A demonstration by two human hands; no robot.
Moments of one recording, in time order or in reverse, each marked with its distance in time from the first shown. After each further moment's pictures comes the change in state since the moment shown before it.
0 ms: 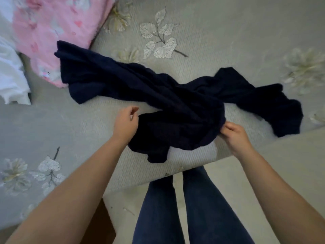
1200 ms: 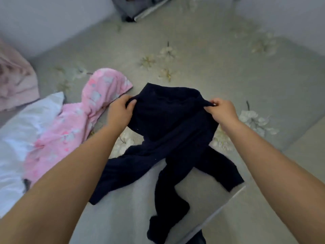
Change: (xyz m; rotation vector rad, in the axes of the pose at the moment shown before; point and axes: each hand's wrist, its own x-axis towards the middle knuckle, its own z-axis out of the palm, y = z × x) left_hand 0.062 0.340 -0.035 0.099 0.186 0.613; right_hand 0.024 -0.230 -0.178 -0.170 0.409 -0.370
